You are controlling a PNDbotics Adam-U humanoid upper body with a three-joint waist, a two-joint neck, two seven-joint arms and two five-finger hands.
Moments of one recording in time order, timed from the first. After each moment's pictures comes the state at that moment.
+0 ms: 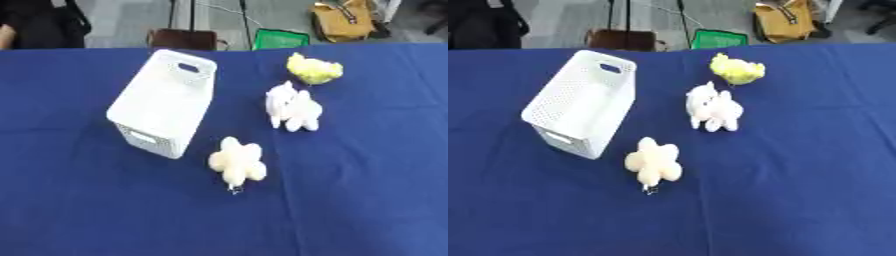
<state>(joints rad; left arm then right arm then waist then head) -0.34 0.25 0.25 -1.99 -0.50 -0.41 0.76 -0.64 -0.74 -0.10 -1.98 0.70 -0.19 -0.54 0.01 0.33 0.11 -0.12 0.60</state>
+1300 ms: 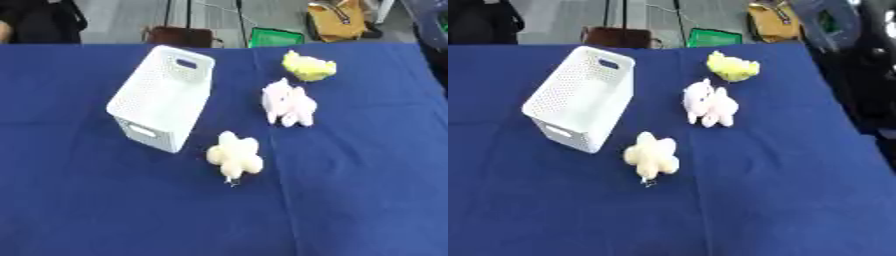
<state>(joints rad) -0.33 0.25 0.22 -1.99 -0.46 -0.43 0.74 -1.15 -0.64 0.33 -1.48 0.97 -0.11 0.37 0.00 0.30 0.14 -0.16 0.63</state>
